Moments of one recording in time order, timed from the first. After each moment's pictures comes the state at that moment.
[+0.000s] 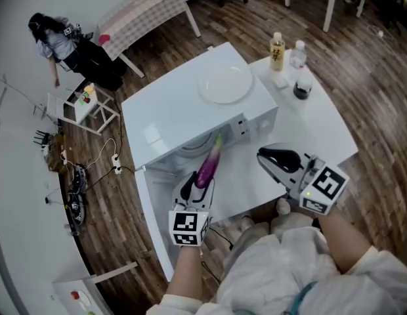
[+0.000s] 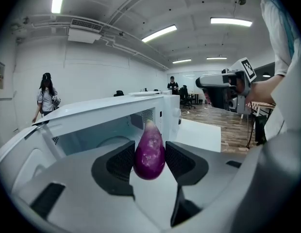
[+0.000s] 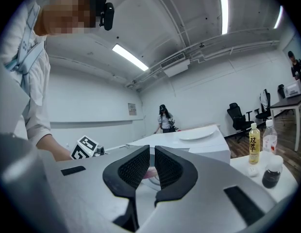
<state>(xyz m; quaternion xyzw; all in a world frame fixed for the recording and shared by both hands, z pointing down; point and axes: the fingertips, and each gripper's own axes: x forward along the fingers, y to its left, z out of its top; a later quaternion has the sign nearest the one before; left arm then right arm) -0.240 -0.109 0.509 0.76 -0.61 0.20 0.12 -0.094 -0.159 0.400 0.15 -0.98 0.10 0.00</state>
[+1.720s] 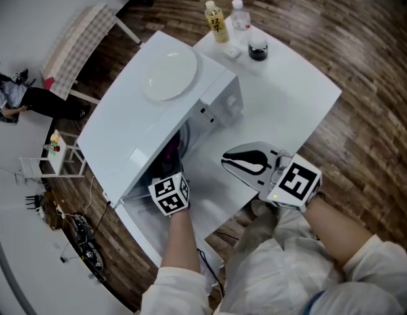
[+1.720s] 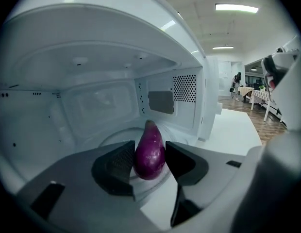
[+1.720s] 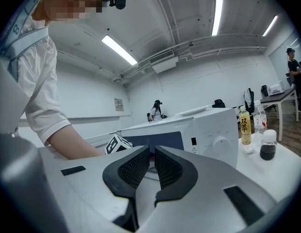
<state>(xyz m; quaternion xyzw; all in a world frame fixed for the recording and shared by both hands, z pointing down) -0.313 -0.224 0.602 0.73 -0.63 0.24 0.13 -0.134 -0.136 0.472 0.24 -0.96 0.13 0.03</state>
